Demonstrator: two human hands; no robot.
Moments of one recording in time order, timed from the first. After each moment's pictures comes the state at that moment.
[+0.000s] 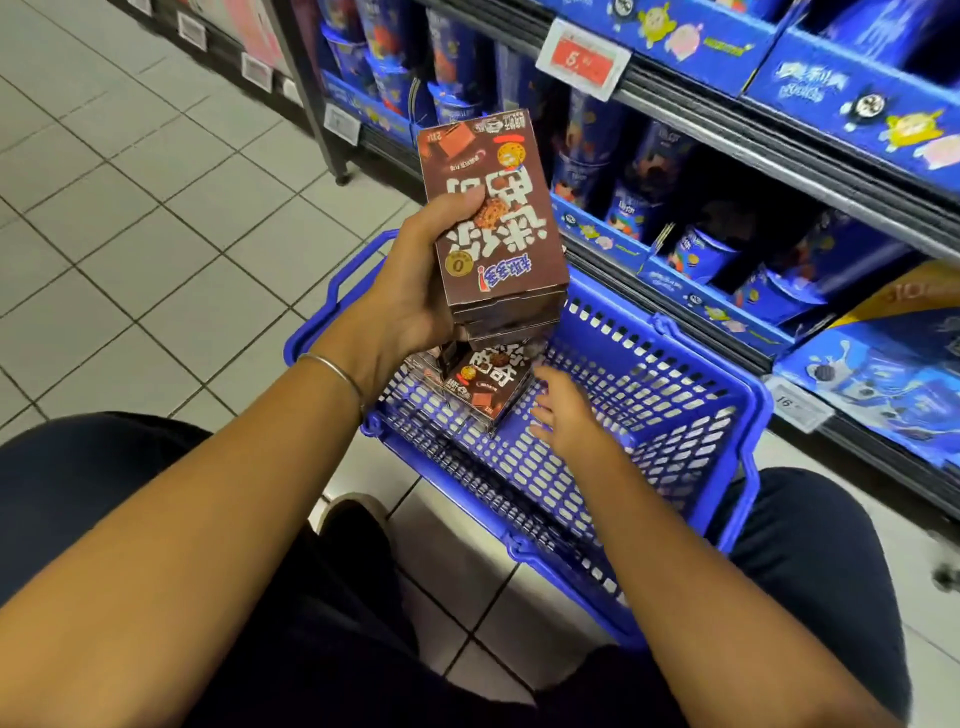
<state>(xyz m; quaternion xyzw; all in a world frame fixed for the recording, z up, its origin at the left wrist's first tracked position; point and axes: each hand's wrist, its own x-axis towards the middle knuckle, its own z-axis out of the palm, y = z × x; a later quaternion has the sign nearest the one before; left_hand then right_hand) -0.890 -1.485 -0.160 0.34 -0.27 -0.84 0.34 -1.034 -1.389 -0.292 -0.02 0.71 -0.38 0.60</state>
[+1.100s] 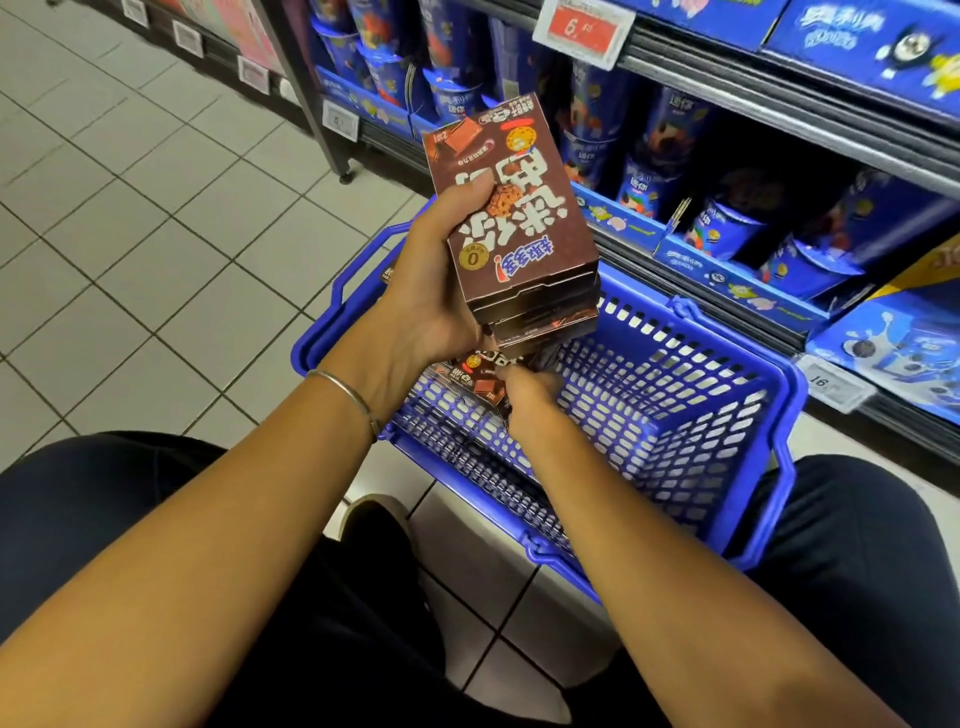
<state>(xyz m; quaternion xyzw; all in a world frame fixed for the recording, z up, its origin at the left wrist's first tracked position) -0.899 -1.472 -0.151 0.35 -0.21 -0.86 0.29 -0.983 -1.425 -0.326 0.03 0.76 -0.39 0.52</state>
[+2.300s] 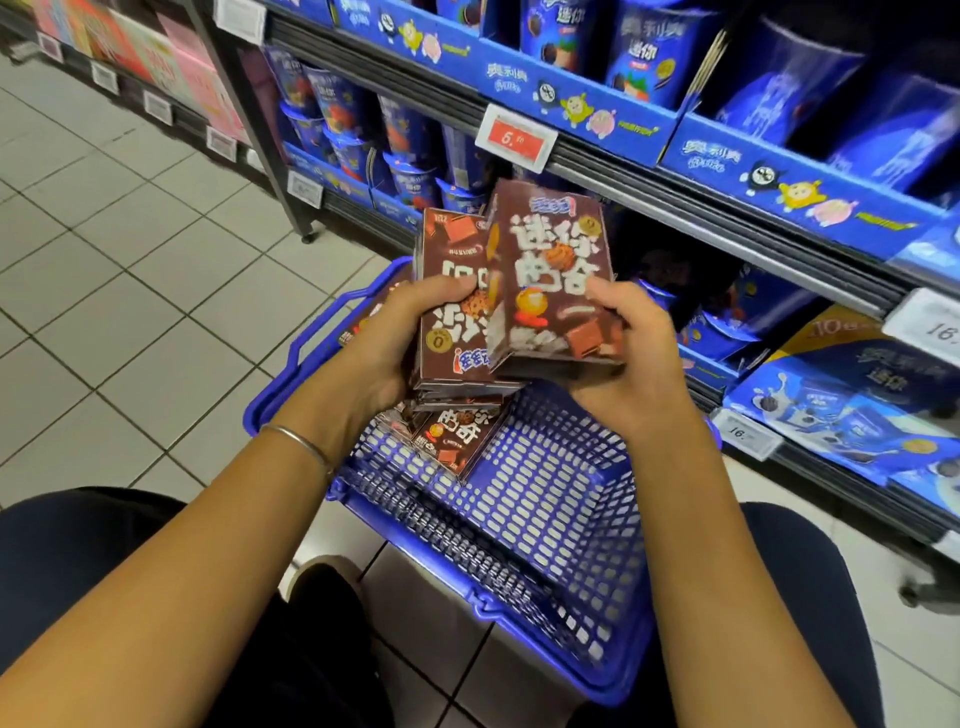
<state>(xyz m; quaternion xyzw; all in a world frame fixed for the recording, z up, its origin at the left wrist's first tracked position) -0.906 -1.488 -0.151 0.43 -0.38 -0.78 0.25 -1.101 -1.398 -0.136 -0.16 0.41 -0.62 0.65</state>
